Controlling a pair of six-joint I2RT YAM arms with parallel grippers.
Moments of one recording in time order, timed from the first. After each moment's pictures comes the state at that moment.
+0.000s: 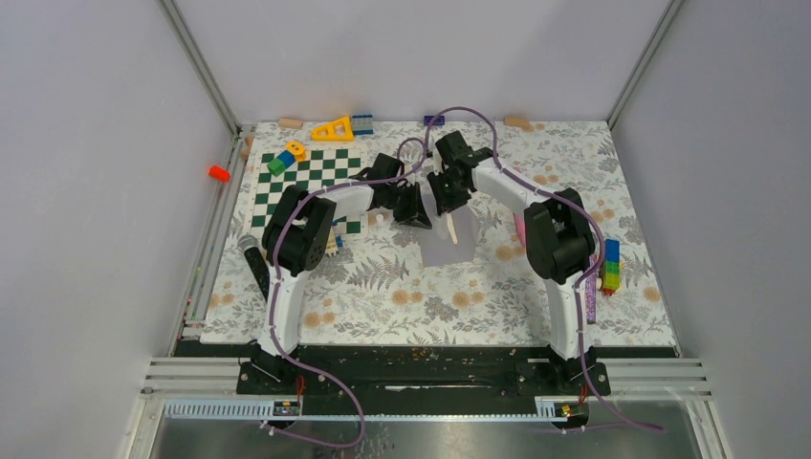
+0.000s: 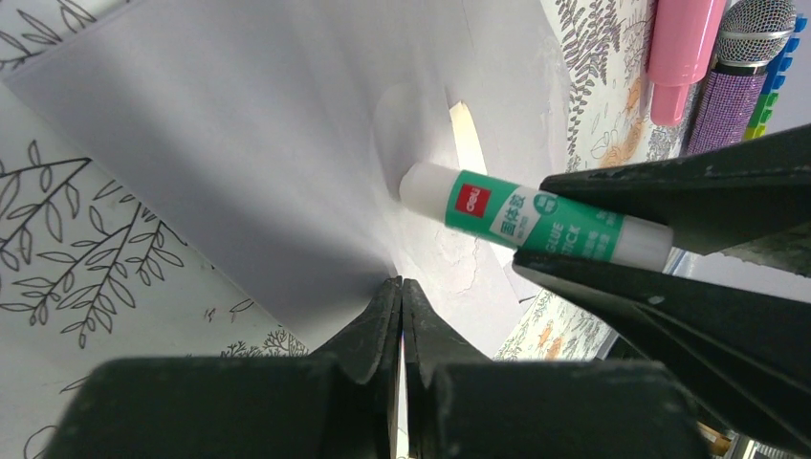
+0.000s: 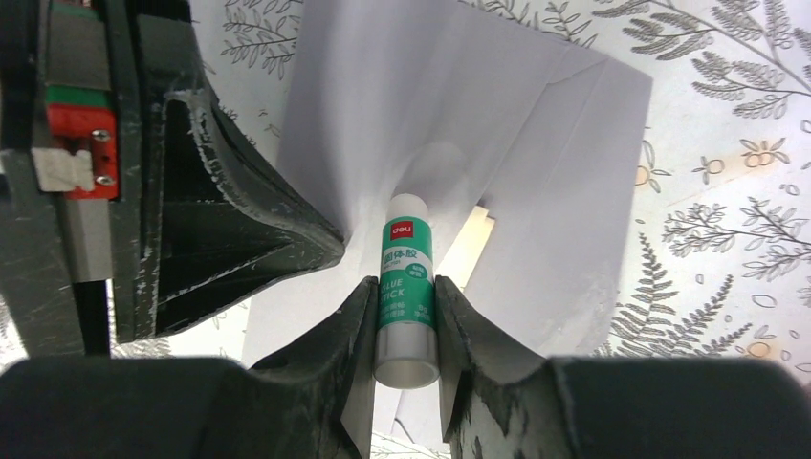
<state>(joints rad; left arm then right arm) -0.47 2.23 1.53 -0.22 0.65 -0.50 0.49 2.14 1.72 -0.71 -0.11 0.07</state>
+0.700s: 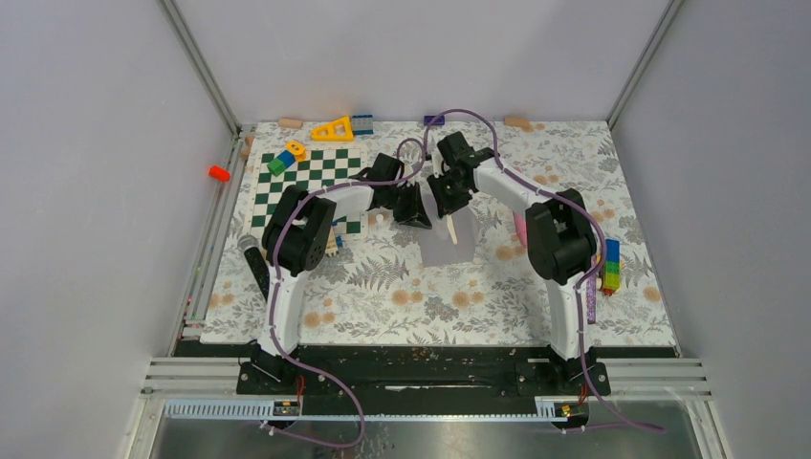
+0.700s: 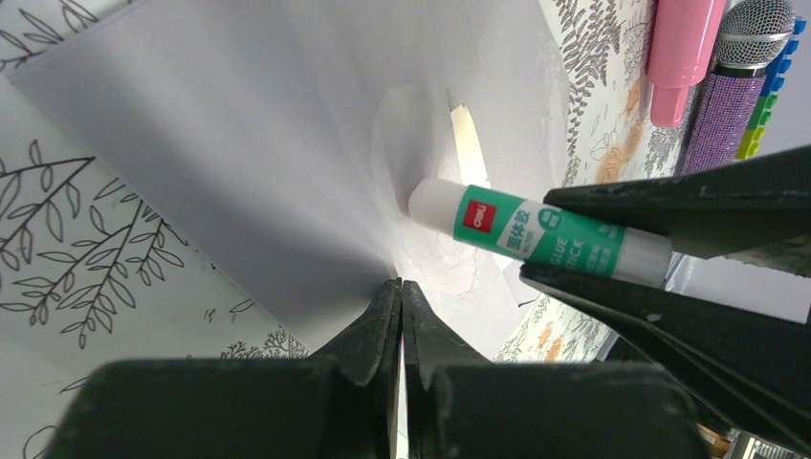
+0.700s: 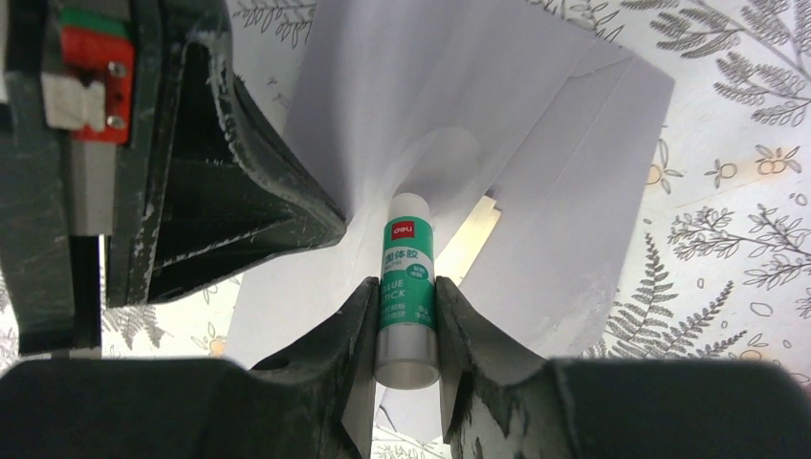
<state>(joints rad) -0.47 2.23 1.53 -0.22 0.65 -0.51 0.49 2.13 1.71 -0.72 -0.13 0.00</state>
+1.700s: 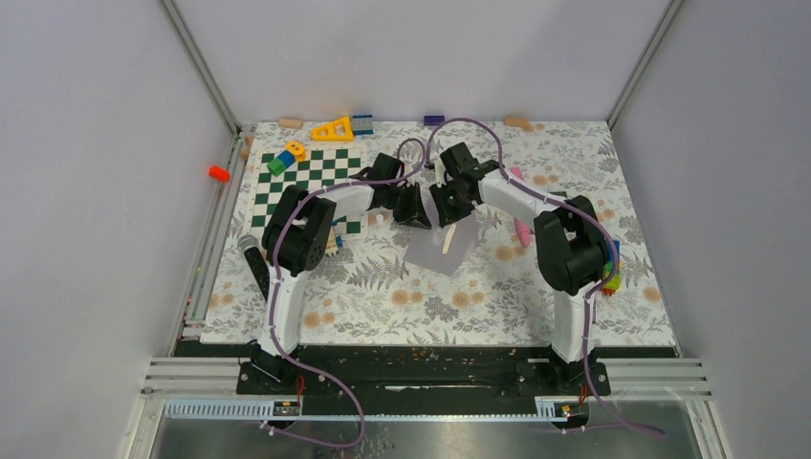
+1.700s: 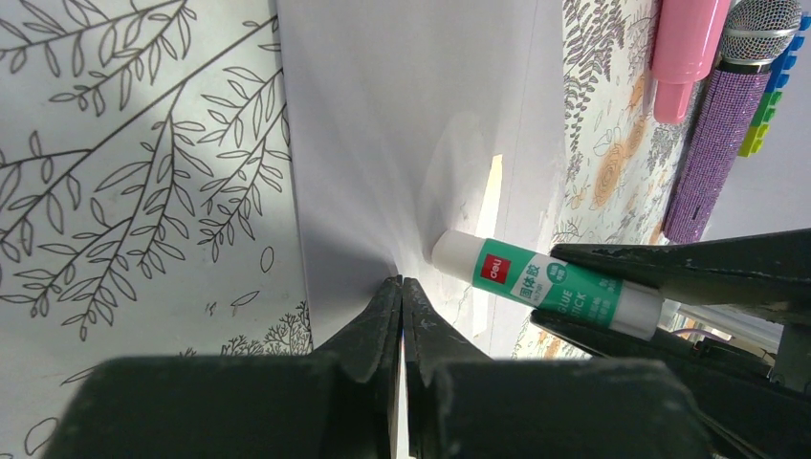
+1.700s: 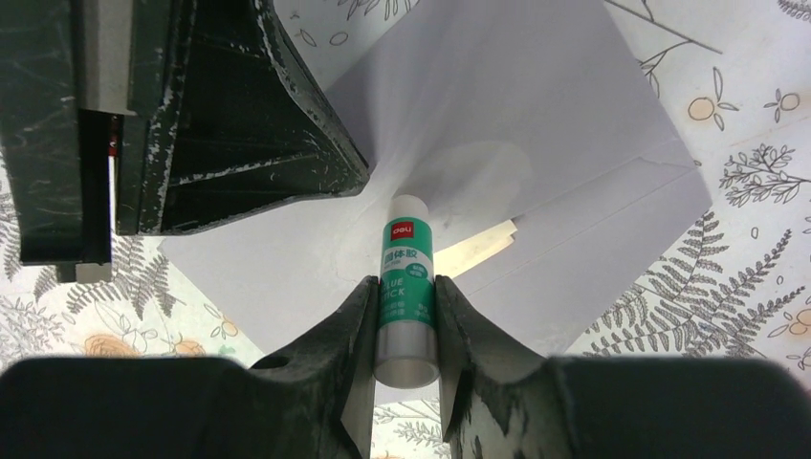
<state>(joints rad) -0.47 2.23 1.53 -0.24 0.64 -0.50 0.51 2.02 1.54 -0.66 -0.15 0.03</state>
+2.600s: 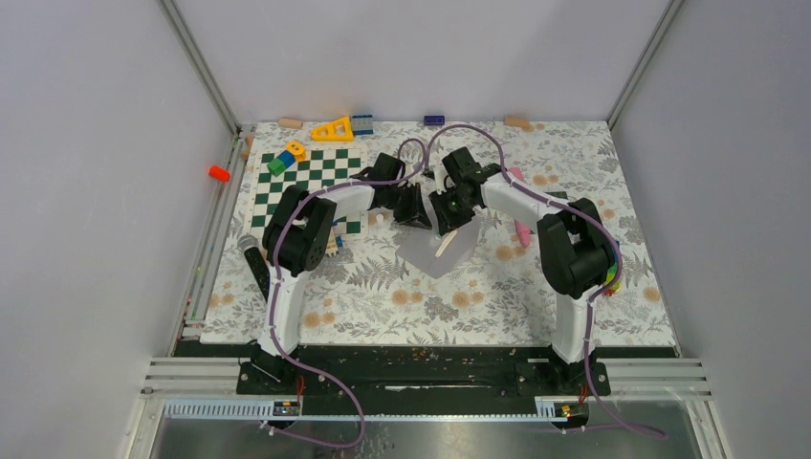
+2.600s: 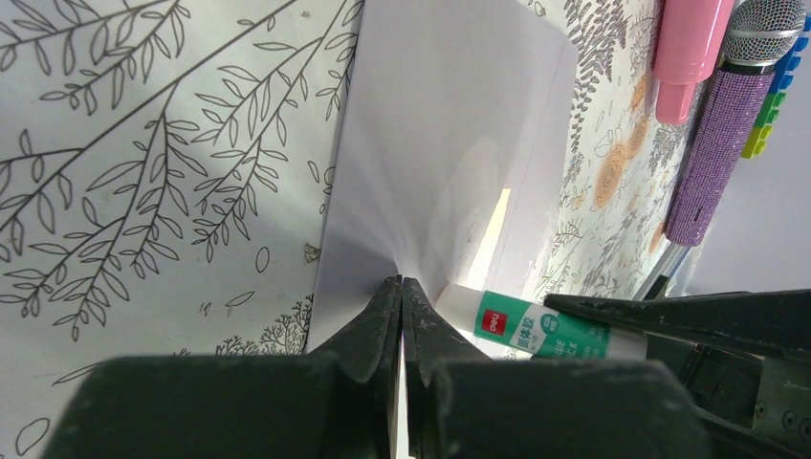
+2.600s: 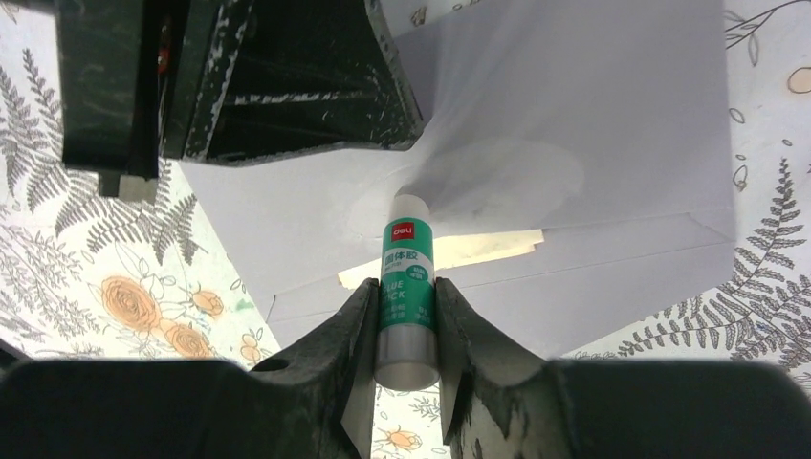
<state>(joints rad) -0.47 2.23 1.54 -0.25 0.63 -0.51 0.51 1.97 1.47 -0.65 -0.23 -0.01</state>
